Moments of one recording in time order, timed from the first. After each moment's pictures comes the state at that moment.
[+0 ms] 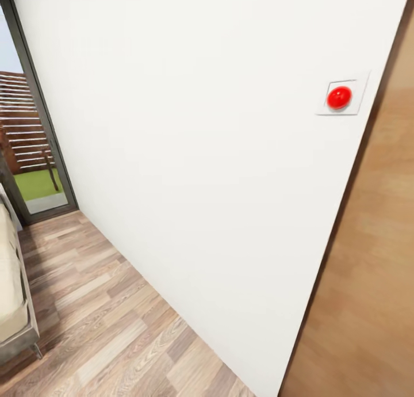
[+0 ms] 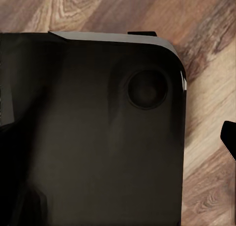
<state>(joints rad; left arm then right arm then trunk) 0.00 -0.01 0.01 0.00 0.01 -0.03 0.00 0.00 0.04 0.00 0.00 -0.01 -0.18 -0.05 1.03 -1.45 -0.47</state>
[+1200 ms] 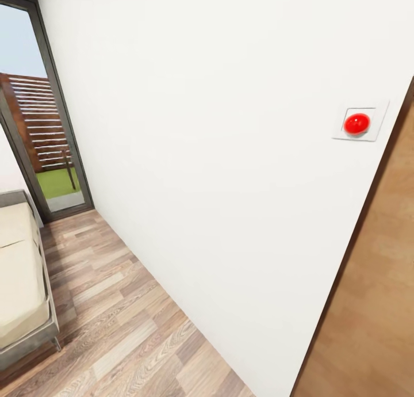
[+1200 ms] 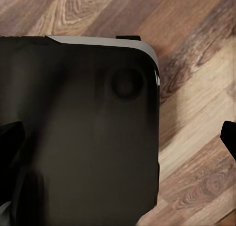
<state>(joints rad) 0.00 -0.01 0.00 0.00 0.00 -0.17 0.00 0.00 0.02 0.00 0.00 0.00 -0.18 -0.05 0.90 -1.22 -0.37</state>
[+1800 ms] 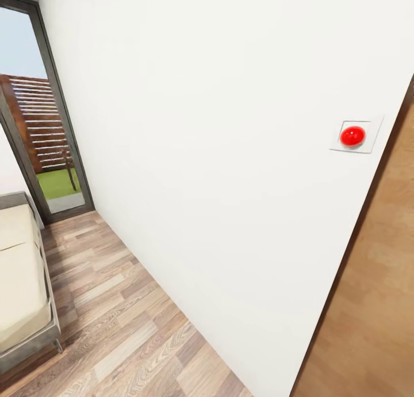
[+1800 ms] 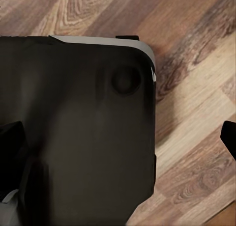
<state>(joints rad) 0.00 0.00 0.00 0.00 0.00 -0.17 0.00 0.00 0.02 0.00 0.00 0.00 -0.18 -0.05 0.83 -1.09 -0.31</state>
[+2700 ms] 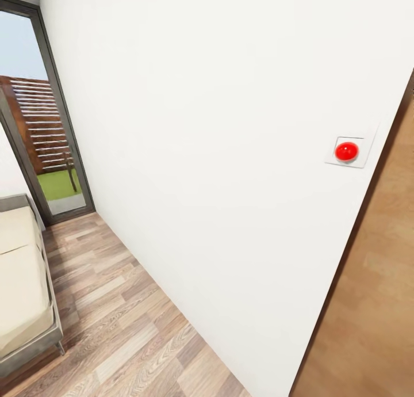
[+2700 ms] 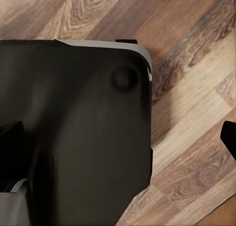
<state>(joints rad) 0.00 0.00 0.00 0.00 0.00 -0.17 0.00 0.00 0.02 0.00 0.00 0.00 -0.20 -0.05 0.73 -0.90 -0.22</state>
